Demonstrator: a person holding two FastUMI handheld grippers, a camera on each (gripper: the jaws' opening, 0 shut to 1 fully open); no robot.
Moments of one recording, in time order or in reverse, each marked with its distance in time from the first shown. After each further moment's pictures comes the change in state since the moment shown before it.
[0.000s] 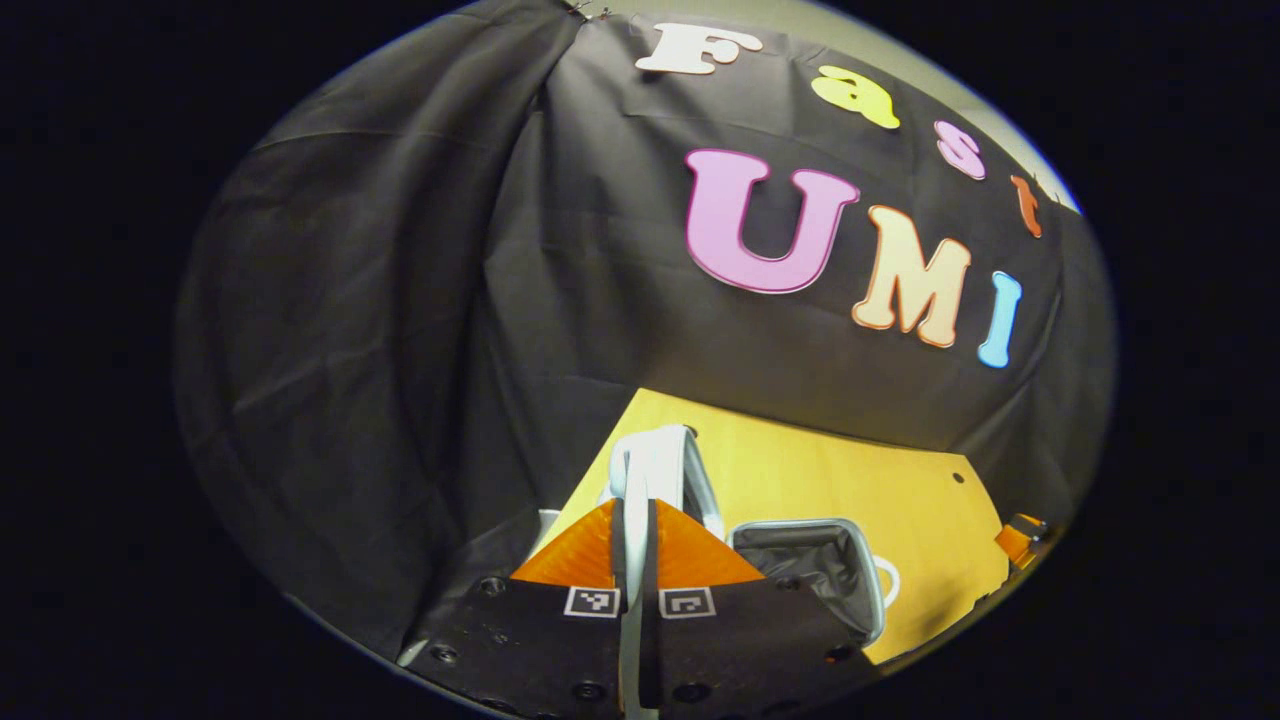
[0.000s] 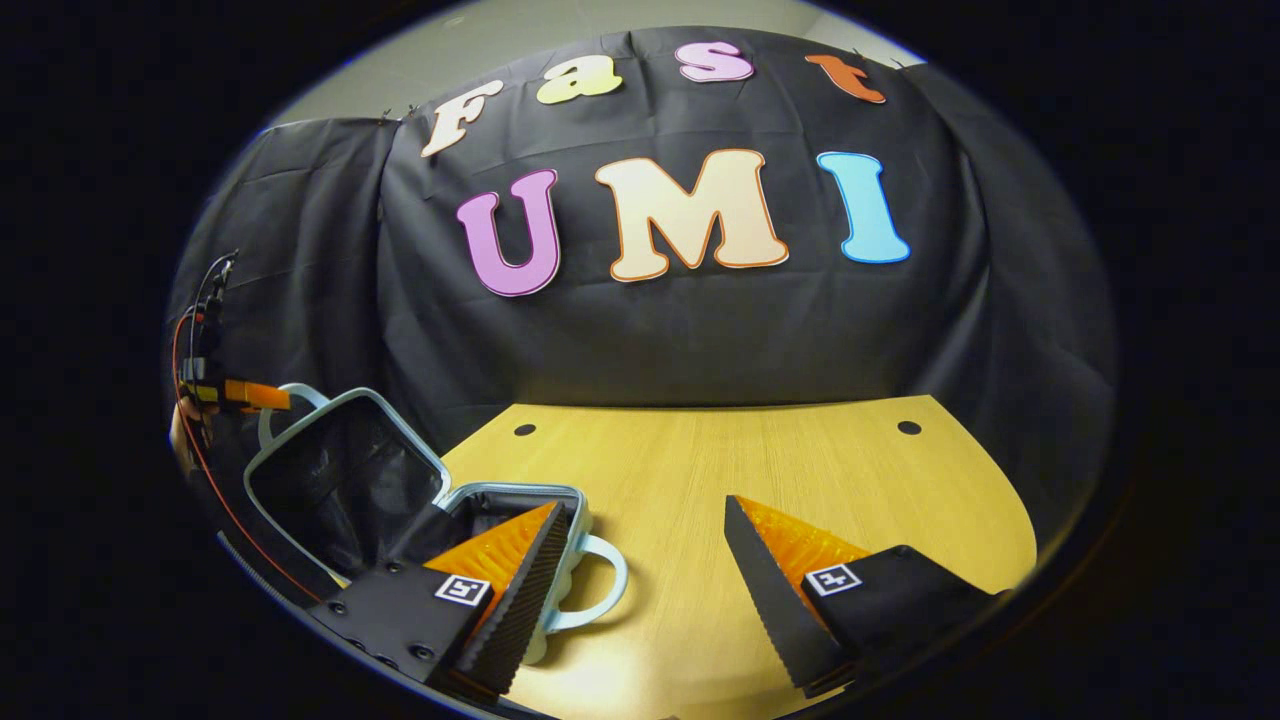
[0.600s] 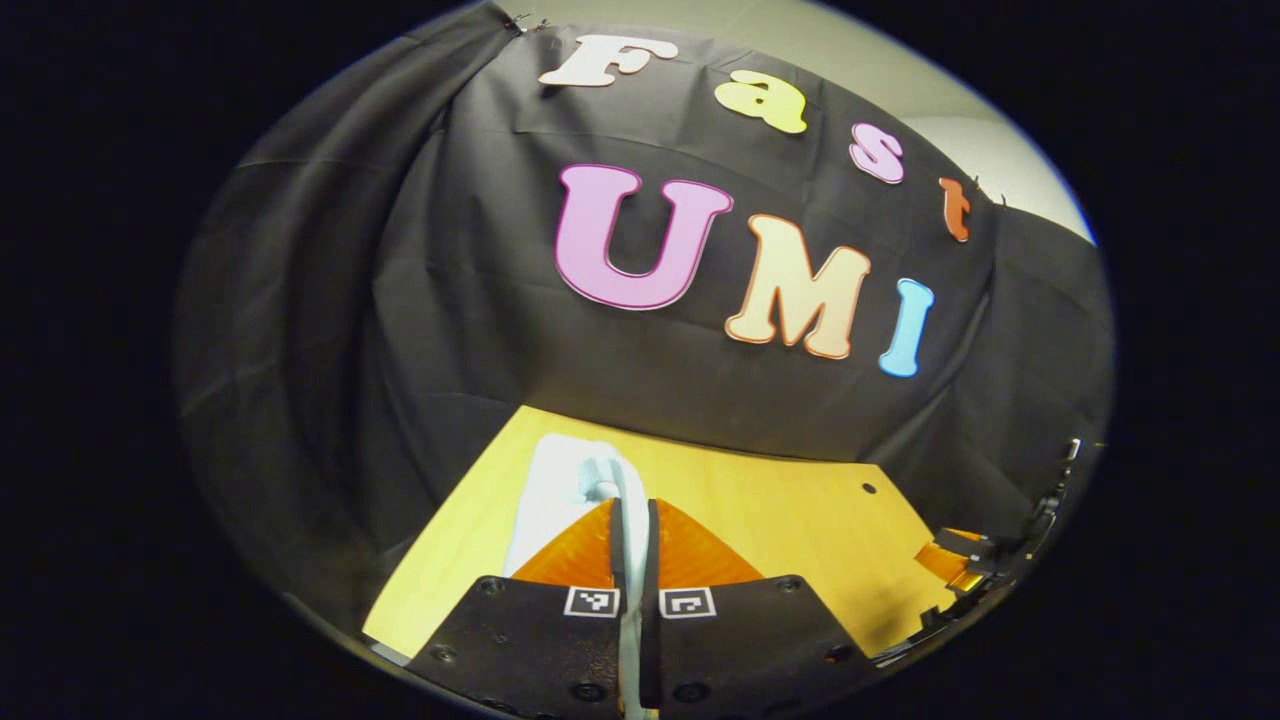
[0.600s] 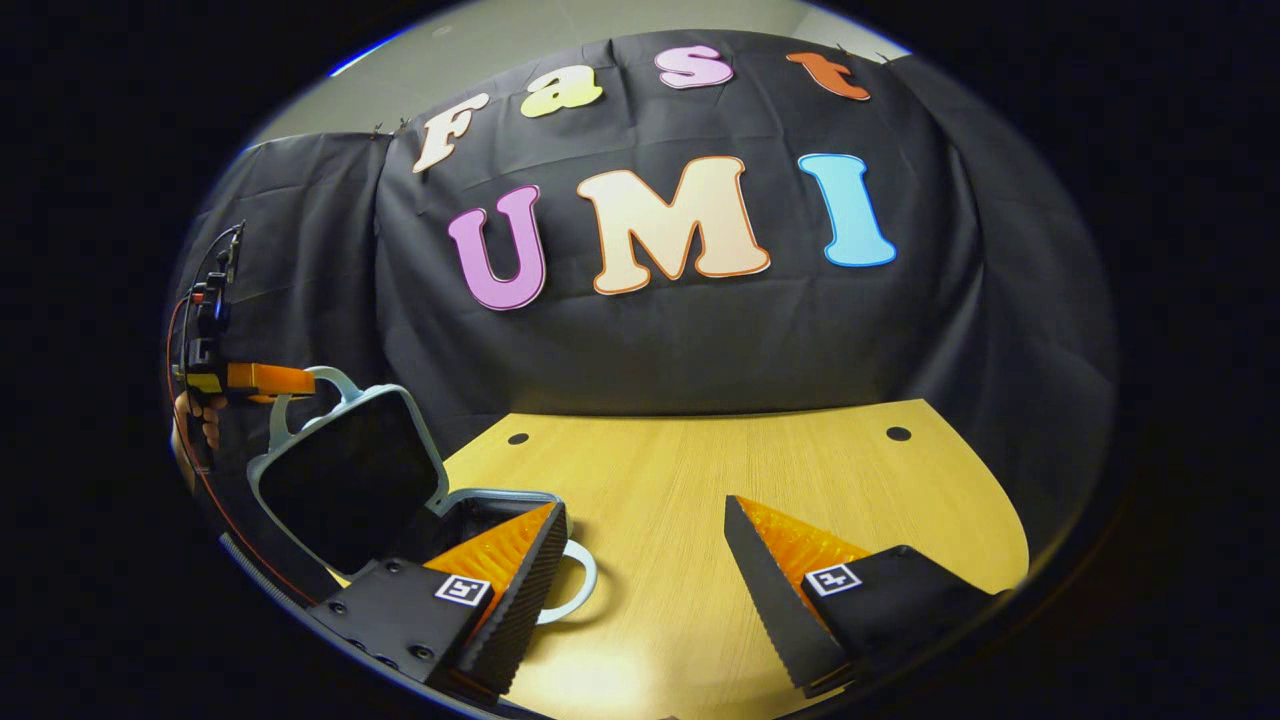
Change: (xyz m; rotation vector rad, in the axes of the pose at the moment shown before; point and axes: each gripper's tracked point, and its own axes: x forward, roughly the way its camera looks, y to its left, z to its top) left arm -0.002 -0.157 0.008 -0.001 -0.034 -0.234; right arm -0.013 -0.042 0.017 0.028 -0.016 0.016
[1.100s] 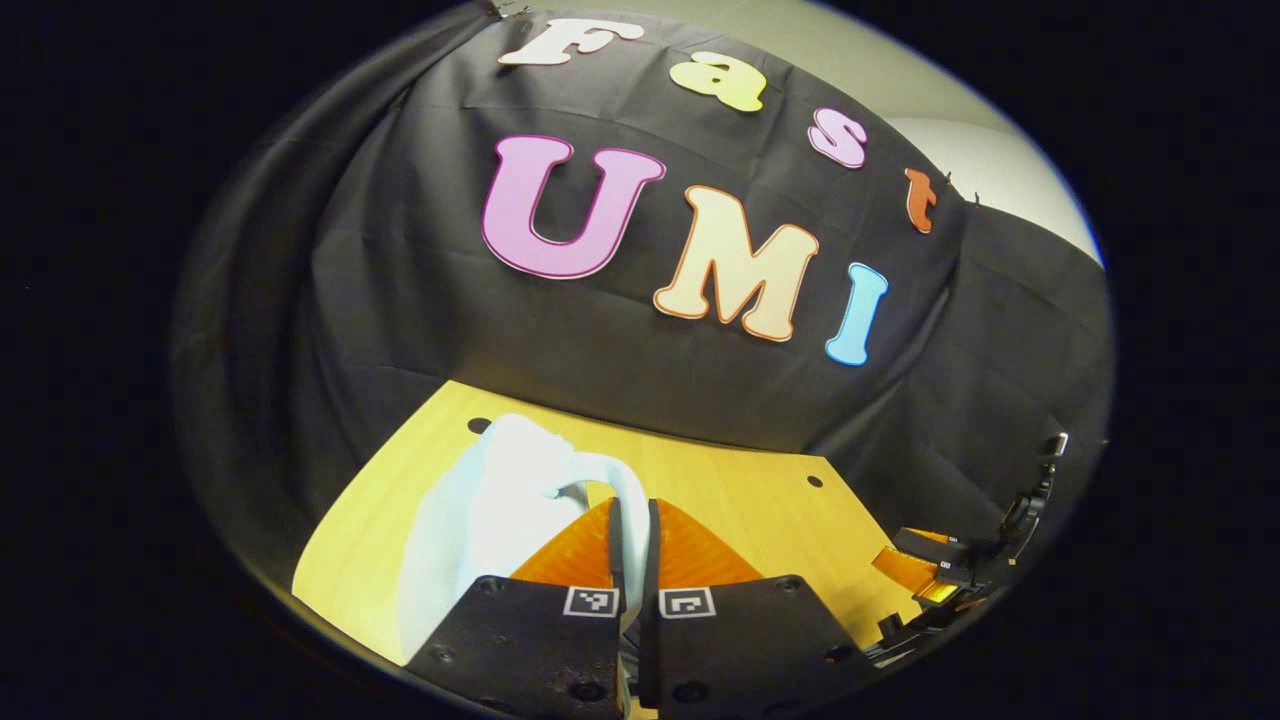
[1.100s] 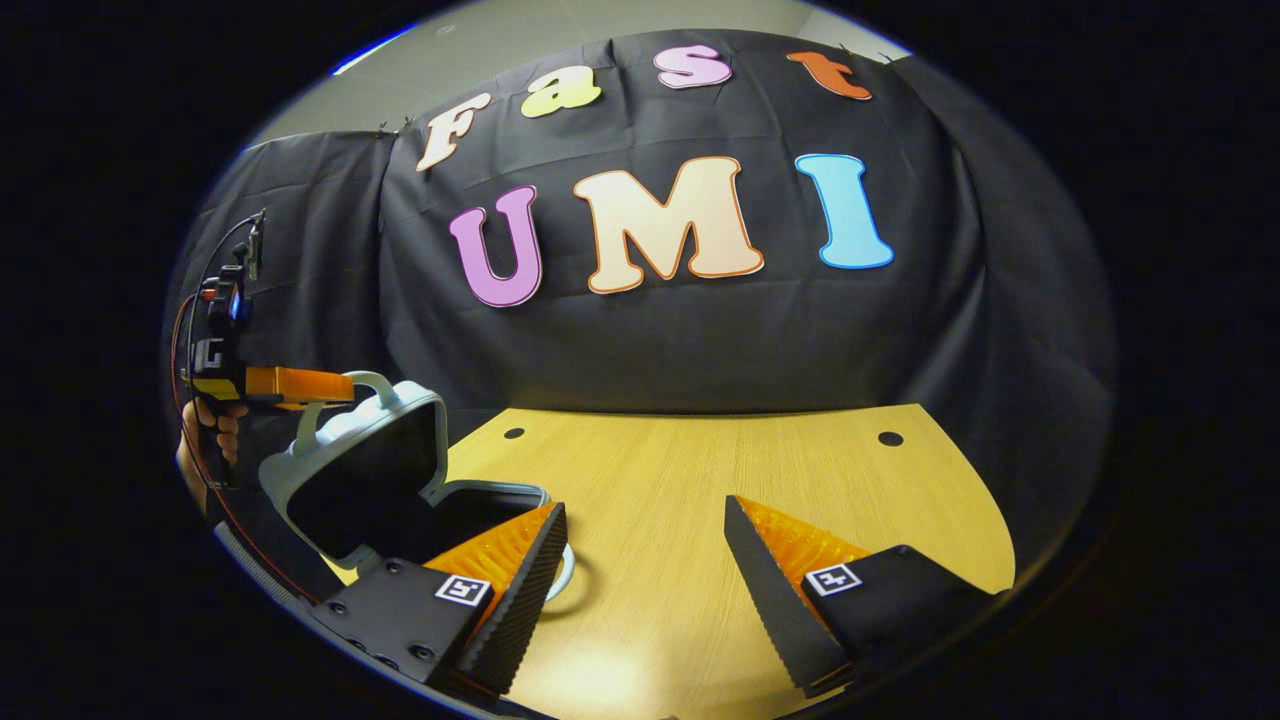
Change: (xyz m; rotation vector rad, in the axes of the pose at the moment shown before) left arm 0.031 -0.079 -0.039 -0.027 0.051 -0.108; right arm -0.009 -0.030 0.006 -0.034 0.010 0.017
